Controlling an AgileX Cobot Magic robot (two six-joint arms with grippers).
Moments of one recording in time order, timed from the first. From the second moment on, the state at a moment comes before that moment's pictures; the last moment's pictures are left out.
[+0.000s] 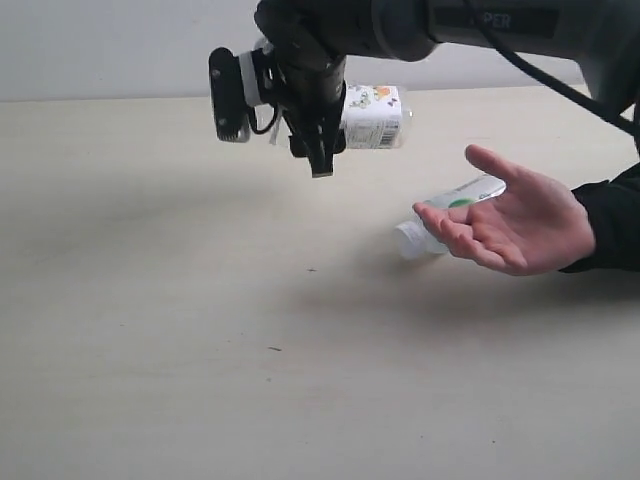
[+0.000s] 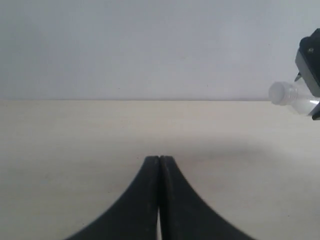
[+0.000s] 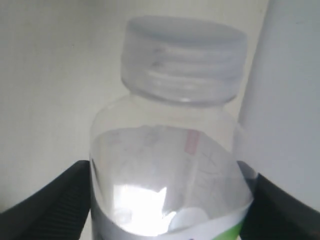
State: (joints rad) left arm 0.00 0.01 0.00 0.07 0.20 -0.11; right arm 0.71 2.19 -1.82 -0.54 0.84 -0.67
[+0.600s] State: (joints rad) left arm 0.00 0.01 0.00 0.07 0.20 -0.11; right arm 0.74 1.82 -1.83 -0.34 1.21 -0.11
